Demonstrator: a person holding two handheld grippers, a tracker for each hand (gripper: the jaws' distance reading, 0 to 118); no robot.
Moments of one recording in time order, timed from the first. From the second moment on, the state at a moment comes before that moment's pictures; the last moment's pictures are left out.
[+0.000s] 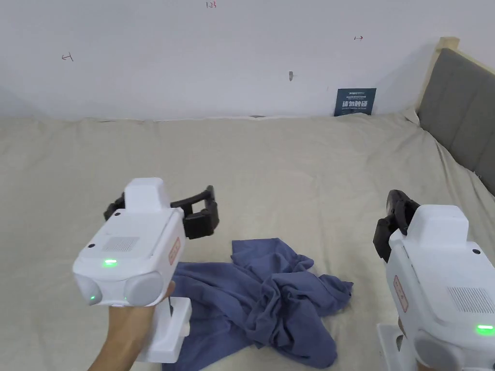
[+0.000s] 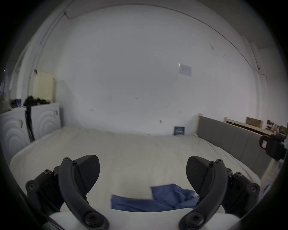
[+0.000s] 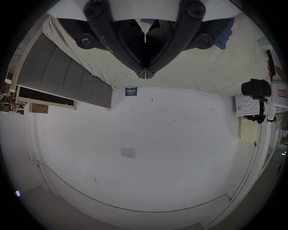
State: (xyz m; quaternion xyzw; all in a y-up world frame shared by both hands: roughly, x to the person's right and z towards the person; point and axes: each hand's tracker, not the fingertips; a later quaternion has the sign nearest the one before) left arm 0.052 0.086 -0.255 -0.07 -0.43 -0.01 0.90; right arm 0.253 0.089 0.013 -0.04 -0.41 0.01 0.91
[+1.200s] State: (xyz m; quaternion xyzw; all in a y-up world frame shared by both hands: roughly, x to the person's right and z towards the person) left arm 0.030 -0.119 -0.252 -0.48 -0.35 -0.09 0.80; right arm 0.259 0.058 0.005 -0.08 -0.40 0.01 0.91
